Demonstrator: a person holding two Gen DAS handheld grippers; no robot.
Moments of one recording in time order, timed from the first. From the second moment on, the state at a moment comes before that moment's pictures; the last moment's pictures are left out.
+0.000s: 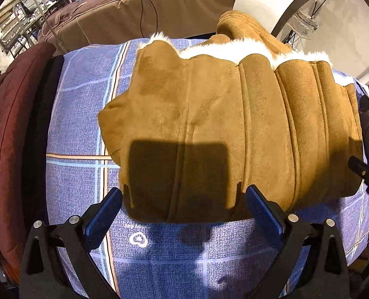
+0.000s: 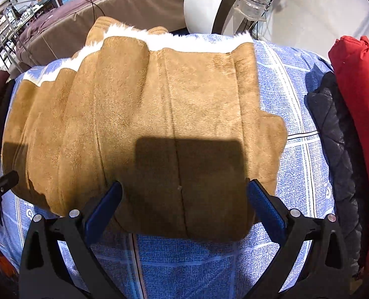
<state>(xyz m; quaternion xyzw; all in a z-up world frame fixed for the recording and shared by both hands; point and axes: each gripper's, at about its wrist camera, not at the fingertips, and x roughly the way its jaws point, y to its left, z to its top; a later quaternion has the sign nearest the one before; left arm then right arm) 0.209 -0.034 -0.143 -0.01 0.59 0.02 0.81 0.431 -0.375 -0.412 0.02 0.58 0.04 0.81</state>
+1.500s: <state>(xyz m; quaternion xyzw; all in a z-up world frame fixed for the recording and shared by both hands) 0.209 -0.010 -0.154 -0.10 0.63 0.01 0.77 0.499 -0.507 -0.542 0.42 0.62 0.17 0.64</state>
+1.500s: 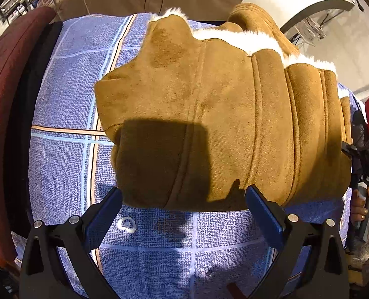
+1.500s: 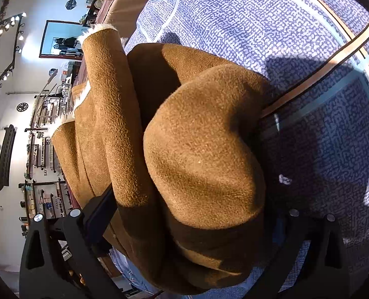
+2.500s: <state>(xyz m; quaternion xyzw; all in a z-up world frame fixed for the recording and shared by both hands) 0.289 0.074 -0.218 -0.30 0.62 -0.07 0.72 0.491 -0.500 -0.543 0.43 0.62 0.13 0.64</state>
